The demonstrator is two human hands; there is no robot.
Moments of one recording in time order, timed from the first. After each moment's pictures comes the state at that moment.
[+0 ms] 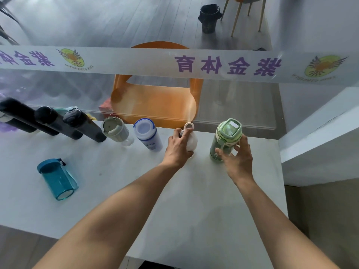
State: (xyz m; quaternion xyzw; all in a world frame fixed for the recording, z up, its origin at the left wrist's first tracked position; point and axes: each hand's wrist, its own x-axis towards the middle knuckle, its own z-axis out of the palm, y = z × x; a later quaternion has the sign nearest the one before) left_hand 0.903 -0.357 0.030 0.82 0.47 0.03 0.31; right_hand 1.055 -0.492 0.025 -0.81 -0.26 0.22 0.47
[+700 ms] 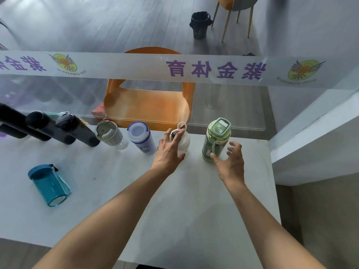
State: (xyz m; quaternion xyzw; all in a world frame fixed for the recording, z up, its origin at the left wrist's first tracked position) left_hand 0.888 -0.366 0.046 0.85 0.45 0.04 0.28; right_hand 1.048 -0.501 0.022 -0.85 -0.21 0.22 0.42
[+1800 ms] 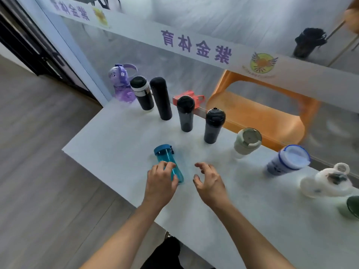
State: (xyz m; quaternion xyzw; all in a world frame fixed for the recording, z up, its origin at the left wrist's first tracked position) left_hand 0.439 -0.285 0.035 0.75 0.65 0.07 0.14; right_hand 0.609 -0.307 0.034 -0.72 -0.56 0.35 0.22
